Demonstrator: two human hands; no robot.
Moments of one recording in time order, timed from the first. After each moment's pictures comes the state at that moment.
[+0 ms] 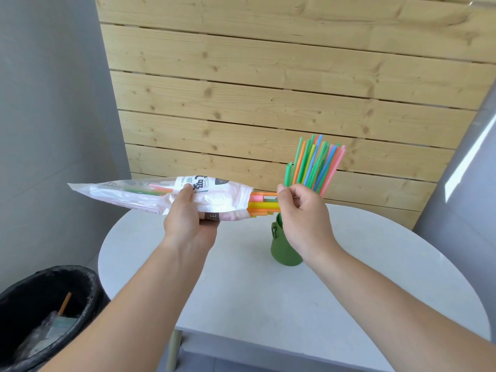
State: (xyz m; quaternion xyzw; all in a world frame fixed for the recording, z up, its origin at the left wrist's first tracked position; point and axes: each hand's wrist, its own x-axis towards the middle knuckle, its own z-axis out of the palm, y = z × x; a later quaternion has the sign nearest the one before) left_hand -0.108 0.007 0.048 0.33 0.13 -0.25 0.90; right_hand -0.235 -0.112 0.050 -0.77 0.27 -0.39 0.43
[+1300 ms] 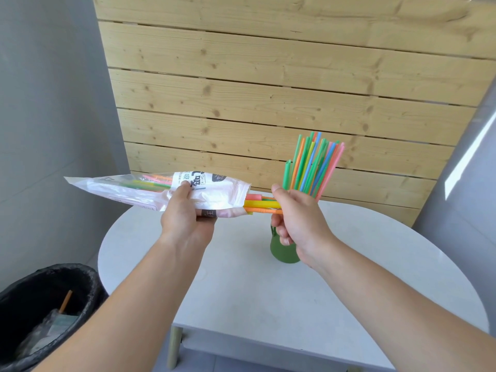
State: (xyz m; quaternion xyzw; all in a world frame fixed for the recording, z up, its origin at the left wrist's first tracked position) left_hand -0.107 0.010 0.050 0.33 0.13 -0.25 0.90; right_hand -0.235 -0.108 0.056 -0.66 0.31 -0.26 0.63
